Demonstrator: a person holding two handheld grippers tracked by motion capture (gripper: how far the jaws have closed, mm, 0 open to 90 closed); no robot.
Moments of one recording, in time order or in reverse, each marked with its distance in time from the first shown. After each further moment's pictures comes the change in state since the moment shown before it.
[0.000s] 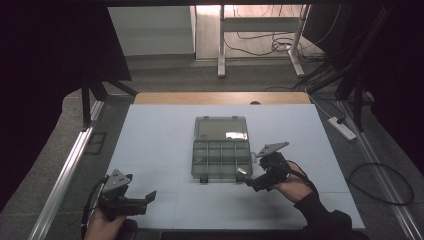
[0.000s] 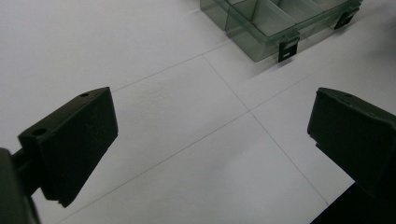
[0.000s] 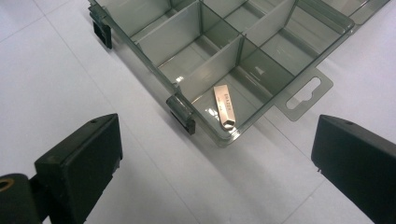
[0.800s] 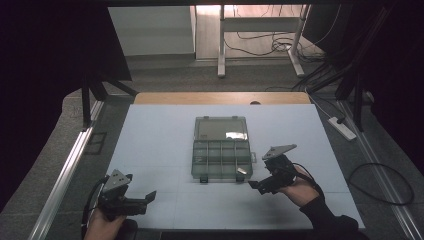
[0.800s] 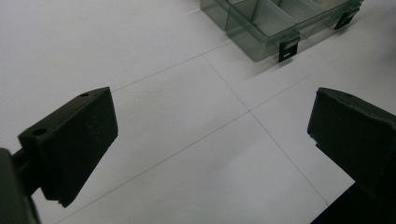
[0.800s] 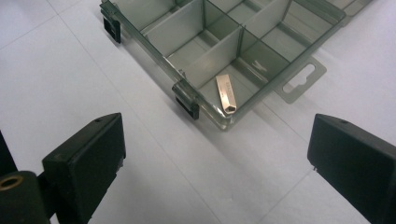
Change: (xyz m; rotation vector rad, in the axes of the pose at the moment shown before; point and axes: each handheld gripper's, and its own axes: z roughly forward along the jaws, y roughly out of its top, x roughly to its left) left arm 0.000 0.000 0.000 0.000 -0.001 -0.002; right arm 0.000 -0.010 -0.015 -0.014 0.012 0.018
